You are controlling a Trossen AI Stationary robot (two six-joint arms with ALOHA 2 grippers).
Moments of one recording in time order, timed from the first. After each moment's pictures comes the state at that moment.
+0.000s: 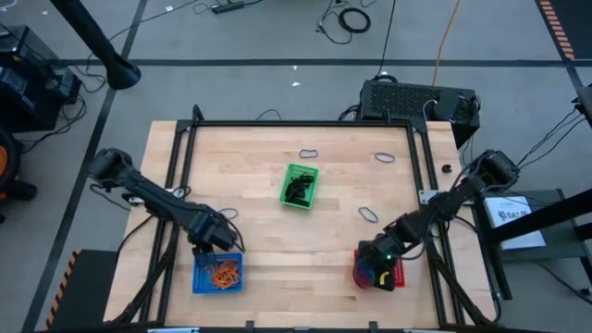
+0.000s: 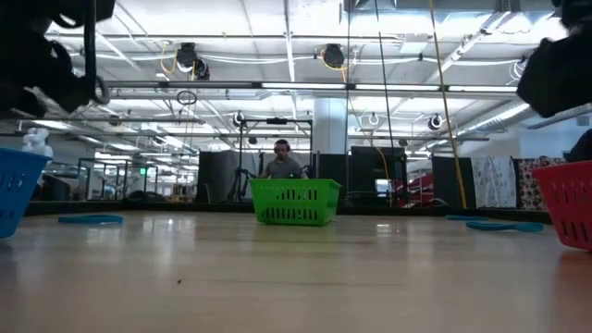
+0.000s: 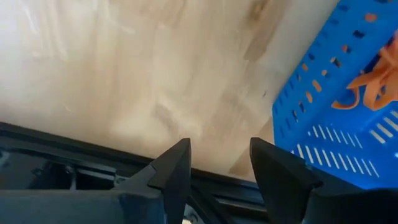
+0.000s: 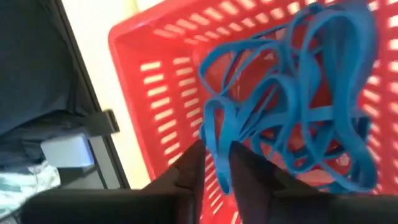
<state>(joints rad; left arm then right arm) -0.47 1.42 0.85 -1.18 0.28 -0.83 0.56 1.45 0.71 -0.41 -0.37 0.95</state>
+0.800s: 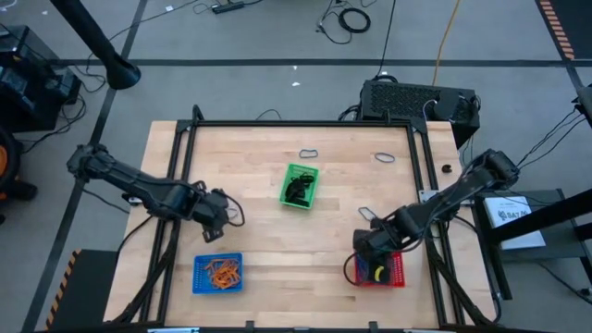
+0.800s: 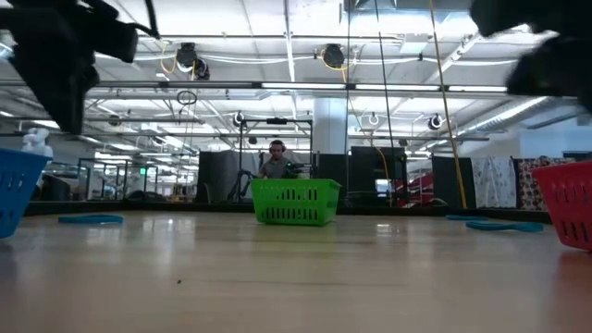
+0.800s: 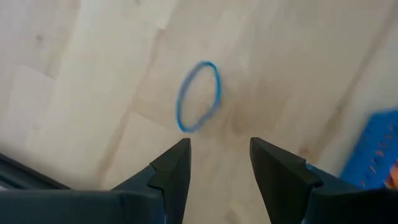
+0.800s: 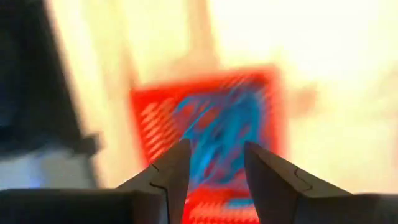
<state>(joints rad) -0.35 1.14 0.85 -1.16 -0.19 -0.77 0.50 1.45 1.03 -0.85 -0.18 0.78</state>
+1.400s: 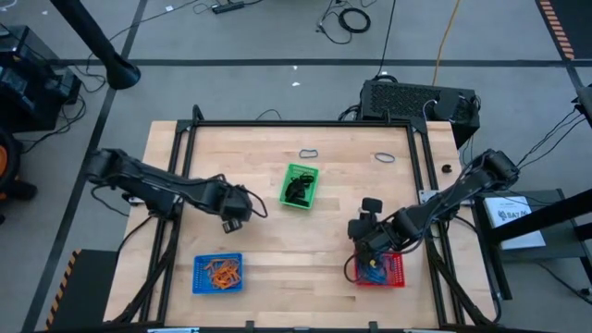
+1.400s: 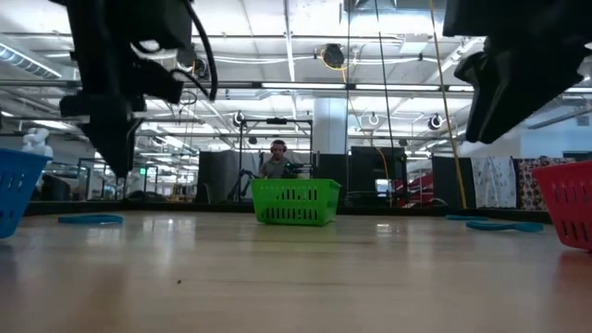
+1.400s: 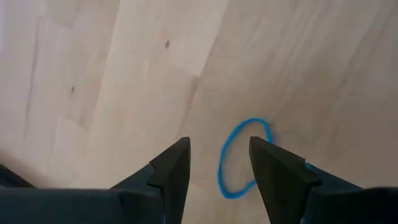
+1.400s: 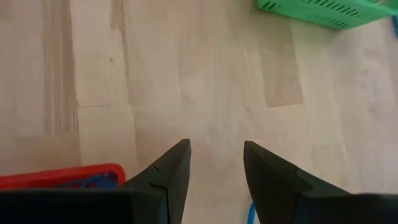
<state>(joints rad) -0.17 1.40 0.85 -0.99 -0.30 -0.53 0.51 1.45 0.96 -0.79 0.42 0.56</state>
